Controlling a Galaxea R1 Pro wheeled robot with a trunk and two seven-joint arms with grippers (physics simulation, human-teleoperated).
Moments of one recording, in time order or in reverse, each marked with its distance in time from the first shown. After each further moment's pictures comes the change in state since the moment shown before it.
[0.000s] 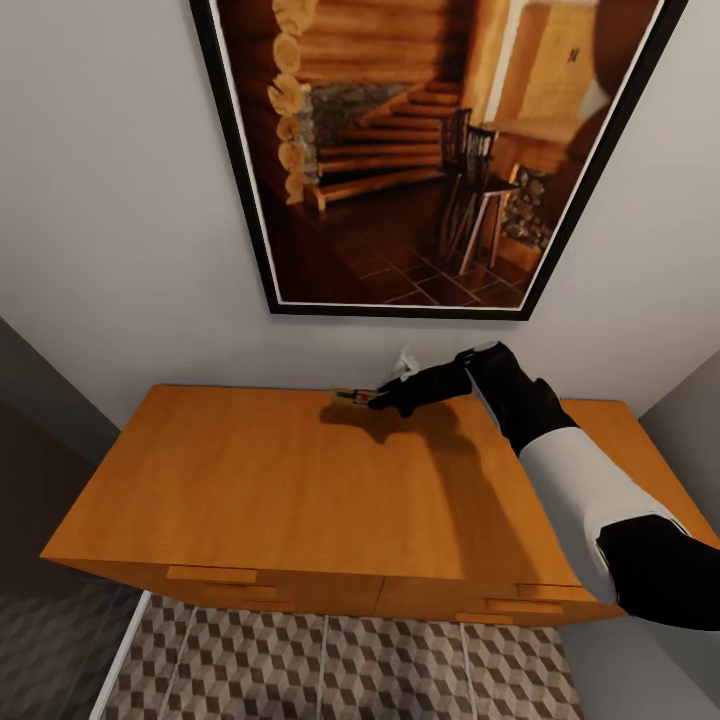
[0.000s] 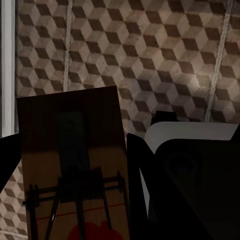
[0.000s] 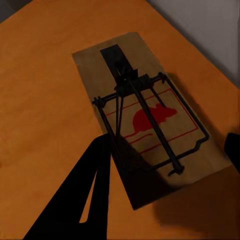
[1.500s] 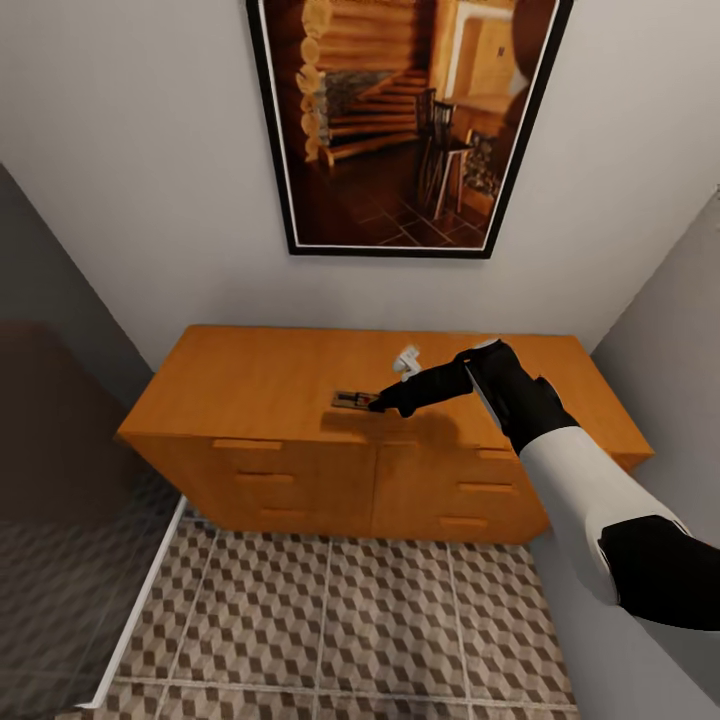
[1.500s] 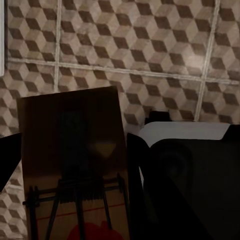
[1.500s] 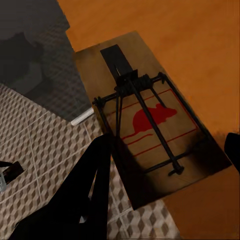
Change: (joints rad) left arm 0.000 -0.013 -0.002 -0.002 -0.002 -0.001 -0.002; right arm 0.000 -0.002 0.002 -0.014 0.003 0.096 0.006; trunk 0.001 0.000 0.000
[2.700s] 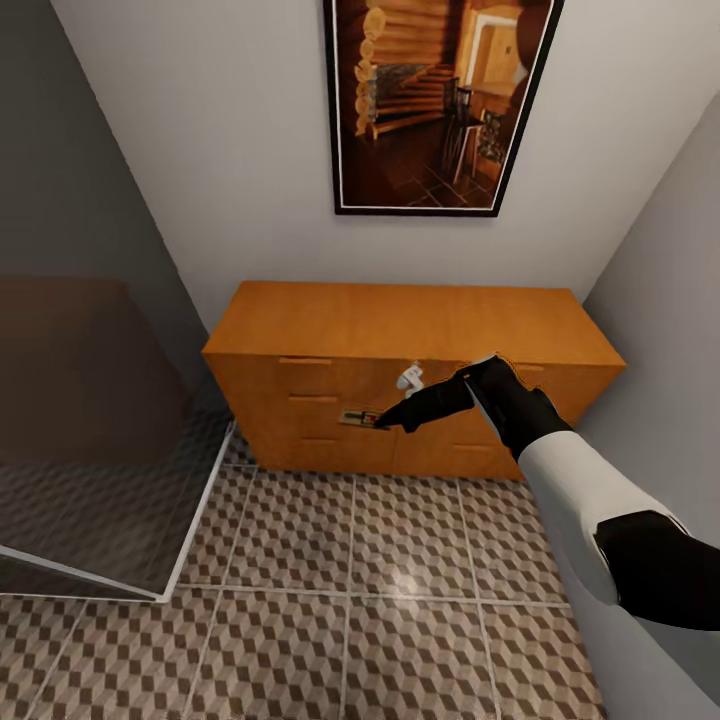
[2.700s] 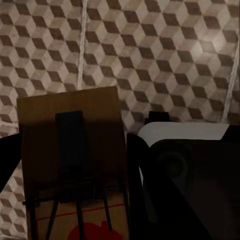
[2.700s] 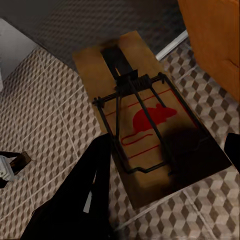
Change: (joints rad) left arm 0.000 0.000 0.000 -0.001 0.000 -0.001 -0.001; right arm 0.000 0.000 0.001 0.134 0.005 -0.017 -0.011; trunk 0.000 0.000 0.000
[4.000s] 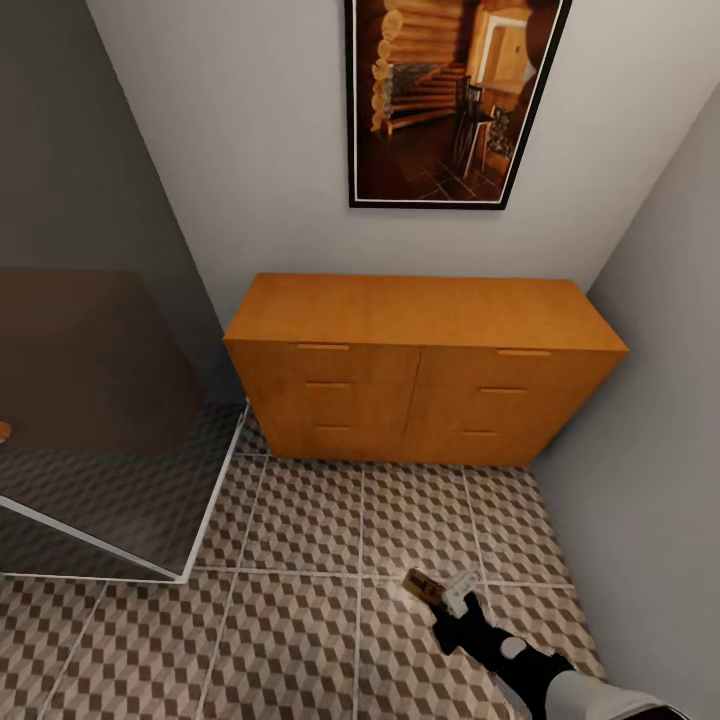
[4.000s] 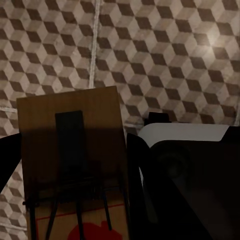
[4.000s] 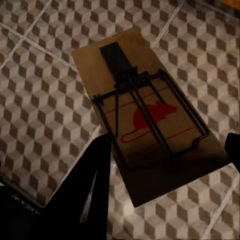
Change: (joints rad) left arm 0.000 -0.001 -0.001 -0.002 0.001 -0.003 0.004; right arm 0.564 0.011 0.003 0.612 -0.070 -1.043 -0.961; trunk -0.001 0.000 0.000
